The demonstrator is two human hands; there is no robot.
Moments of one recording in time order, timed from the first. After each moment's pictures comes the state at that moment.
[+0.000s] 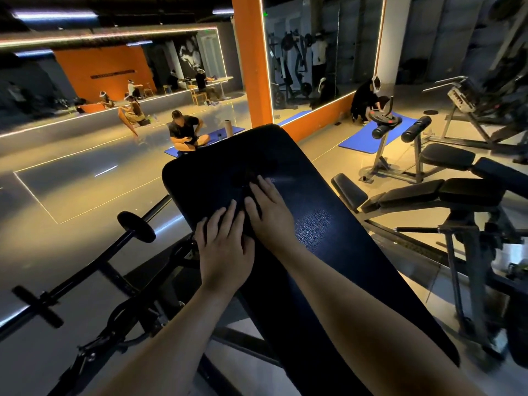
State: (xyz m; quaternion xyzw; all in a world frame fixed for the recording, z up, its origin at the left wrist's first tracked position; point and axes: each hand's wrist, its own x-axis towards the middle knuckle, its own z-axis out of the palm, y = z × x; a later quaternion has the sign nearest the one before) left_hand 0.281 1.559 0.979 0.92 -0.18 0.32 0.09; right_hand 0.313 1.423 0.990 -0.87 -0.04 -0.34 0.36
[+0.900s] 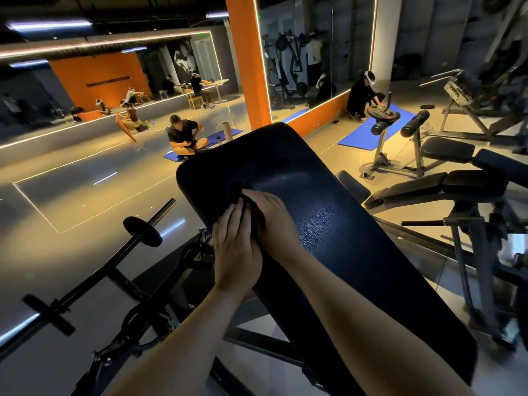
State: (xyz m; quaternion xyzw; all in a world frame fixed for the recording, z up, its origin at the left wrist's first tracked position) left_hand 0.284 1.573 0.972 0.89 -0.25 0.32 0.22; right_hand 0.300 1.450 0.987 -0.85 -0.10 -0.37 0.37
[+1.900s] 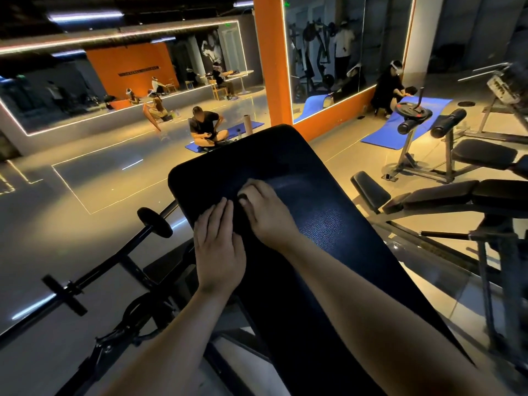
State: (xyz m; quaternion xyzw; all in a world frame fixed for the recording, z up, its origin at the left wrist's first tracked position) left_hand 0.295 1.562 0.989 0.90 -0.15 0.34 0.22; right_hand 0.338 1.419 1.012 -0.85 -0.21 -0.37 0.32
